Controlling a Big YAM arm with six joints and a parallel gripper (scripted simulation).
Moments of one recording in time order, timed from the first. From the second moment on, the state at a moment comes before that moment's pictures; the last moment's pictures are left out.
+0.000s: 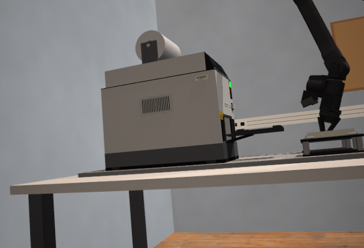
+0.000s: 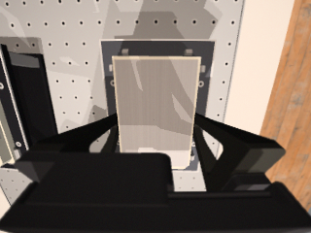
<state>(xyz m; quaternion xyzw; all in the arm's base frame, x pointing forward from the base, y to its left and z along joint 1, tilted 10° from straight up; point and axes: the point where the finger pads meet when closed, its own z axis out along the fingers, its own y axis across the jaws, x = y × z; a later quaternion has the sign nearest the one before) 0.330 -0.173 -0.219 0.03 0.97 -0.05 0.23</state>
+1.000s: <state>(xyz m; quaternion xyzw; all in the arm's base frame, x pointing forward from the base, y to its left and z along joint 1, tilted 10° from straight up) 0.330 -0.173 -0.219 0.03 0.97 -0.05 0.23</state>
